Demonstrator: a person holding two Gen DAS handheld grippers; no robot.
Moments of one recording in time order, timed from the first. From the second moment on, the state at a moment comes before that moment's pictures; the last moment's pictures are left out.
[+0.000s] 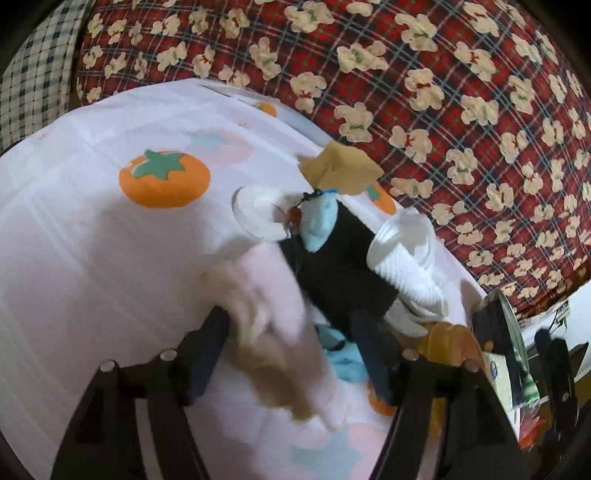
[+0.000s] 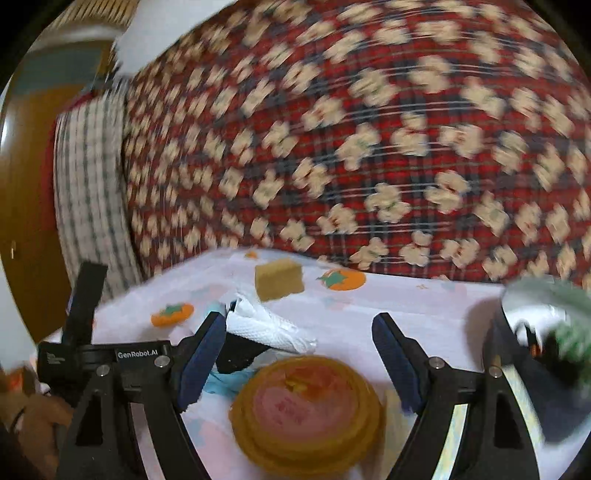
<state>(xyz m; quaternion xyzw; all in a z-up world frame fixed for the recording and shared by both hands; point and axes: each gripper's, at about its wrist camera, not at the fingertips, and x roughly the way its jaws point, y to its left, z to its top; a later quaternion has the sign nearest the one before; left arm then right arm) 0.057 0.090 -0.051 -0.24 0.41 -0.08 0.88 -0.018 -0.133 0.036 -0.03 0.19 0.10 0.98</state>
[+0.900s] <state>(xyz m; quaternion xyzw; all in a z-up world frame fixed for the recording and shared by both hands) 0.062 0.109 -0.072 -0.31 0.39 -0.11 0.86 0.122 -0.099 0.018 0.00 0.43 0.22 0.87</state>
